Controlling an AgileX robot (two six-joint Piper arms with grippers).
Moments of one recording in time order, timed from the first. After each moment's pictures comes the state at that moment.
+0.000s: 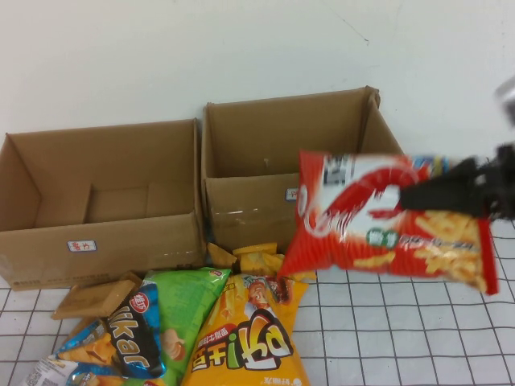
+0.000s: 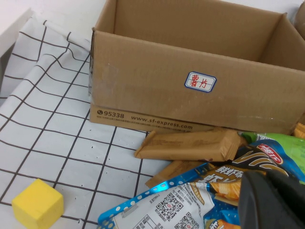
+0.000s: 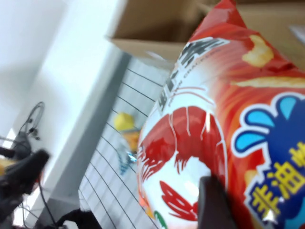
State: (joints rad) right arm -0.02 1.63 -1.01 1.31 1.12 -1.10; left arm 0.02 -0.01 0.02 -0.07 0.36 -0.20
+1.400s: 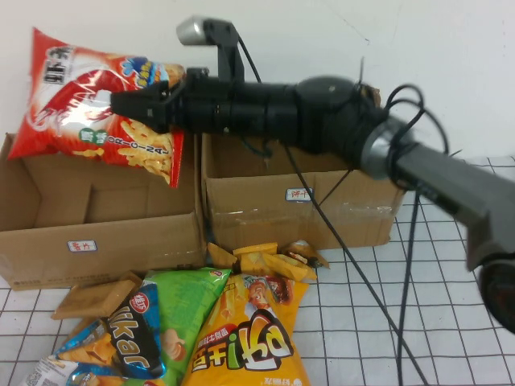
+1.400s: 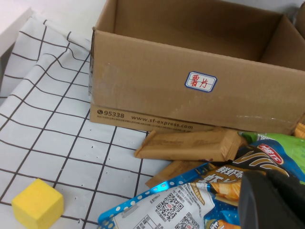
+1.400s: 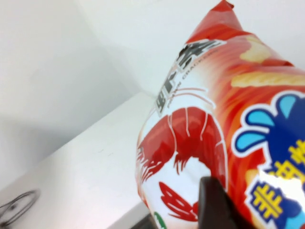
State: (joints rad) right arm 0.60 2.43 -2.22 1.64 0.67 -1.22; left arm 0.02 -0.01 0.02 -0.07 0.36 -0.20
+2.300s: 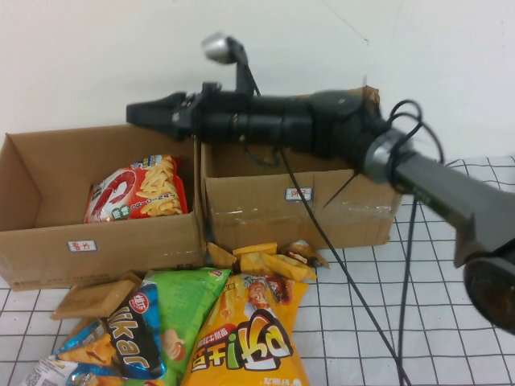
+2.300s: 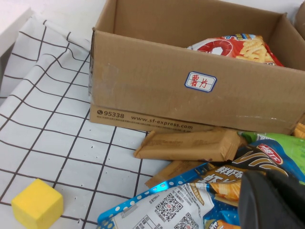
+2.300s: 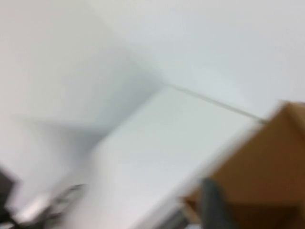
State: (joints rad) right arm 0.54 2.56 -2.33 1.70 0.85 -1.15; left arm 0.02 -0.01 0.02 -0.07 0.36 -0.20
